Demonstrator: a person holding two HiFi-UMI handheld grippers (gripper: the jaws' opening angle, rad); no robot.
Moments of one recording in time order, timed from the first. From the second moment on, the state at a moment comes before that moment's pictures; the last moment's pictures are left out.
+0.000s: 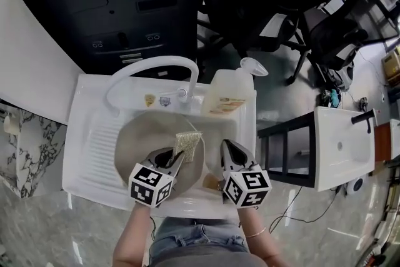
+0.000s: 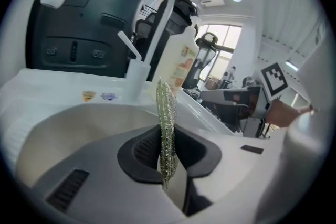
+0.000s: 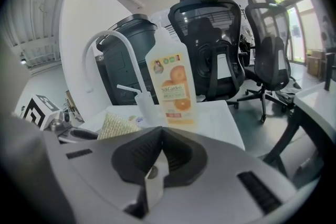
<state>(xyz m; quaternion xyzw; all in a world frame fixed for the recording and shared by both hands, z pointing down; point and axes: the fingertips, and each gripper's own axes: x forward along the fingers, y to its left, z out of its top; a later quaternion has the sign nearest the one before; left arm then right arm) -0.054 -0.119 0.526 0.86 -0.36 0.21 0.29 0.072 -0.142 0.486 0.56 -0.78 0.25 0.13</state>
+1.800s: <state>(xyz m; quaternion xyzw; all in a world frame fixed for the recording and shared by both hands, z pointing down) -0.144 -0.221 0.615 0.71 -0.58 0.32 0.25 0.062 -0.160 0.507 0.53 -0.78 0.28 0.15</state>
